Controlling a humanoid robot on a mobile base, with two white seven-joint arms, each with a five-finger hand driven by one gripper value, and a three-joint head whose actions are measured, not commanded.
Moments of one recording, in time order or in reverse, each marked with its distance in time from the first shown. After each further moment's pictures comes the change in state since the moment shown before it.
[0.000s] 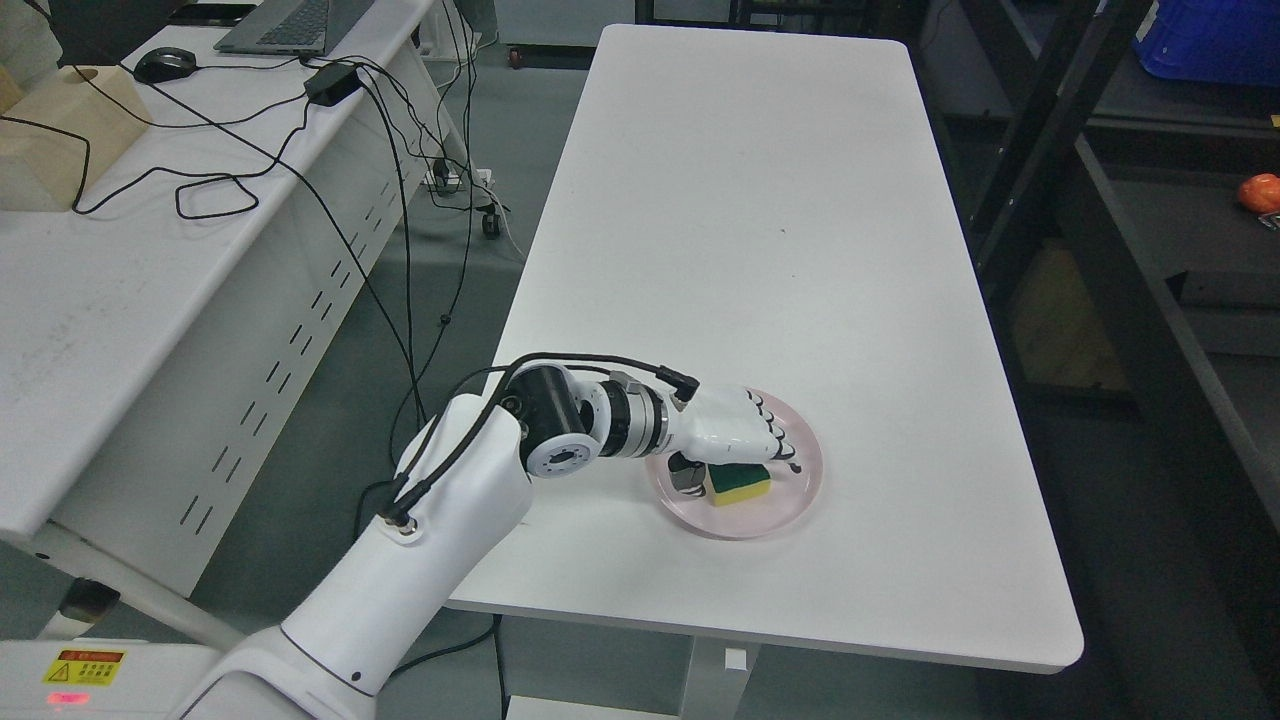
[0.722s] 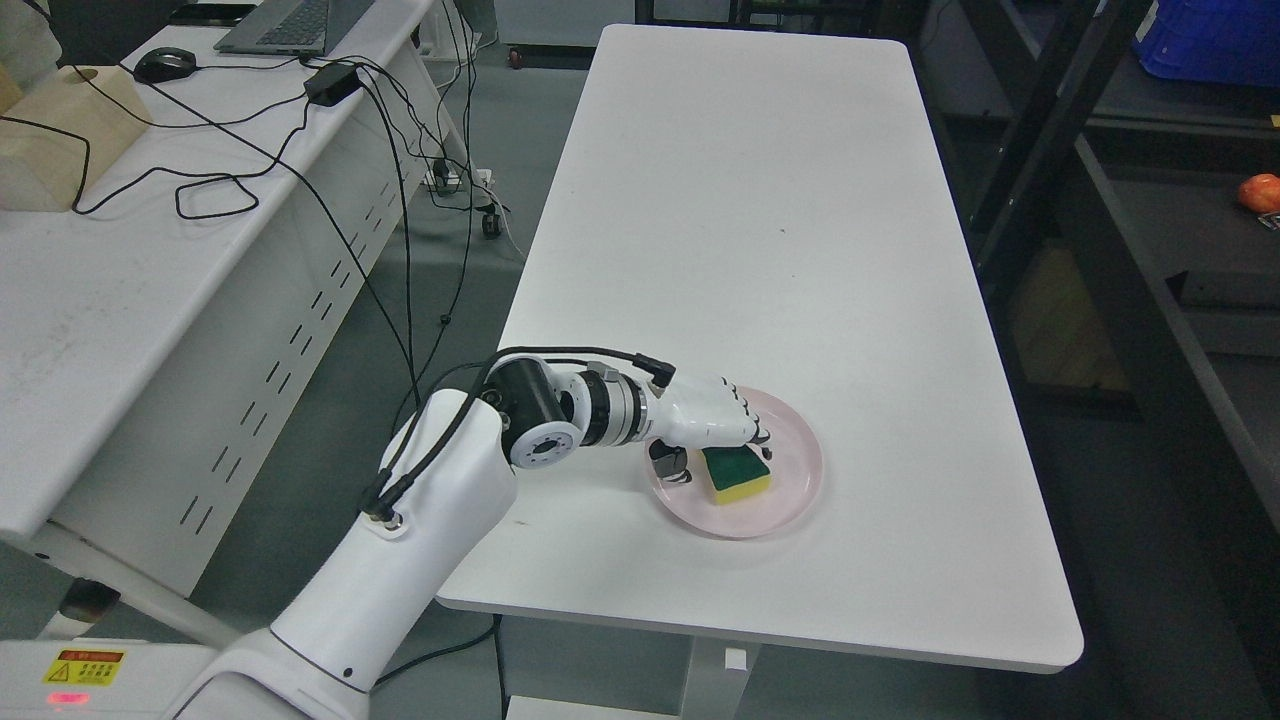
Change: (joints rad) left arm 0.007 0.012 0.045 0.029 -0.009 0.017 -0.007; right arm 0.000 0.000 0.000 0.000 0.000 0.000 0.000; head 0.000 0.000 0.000
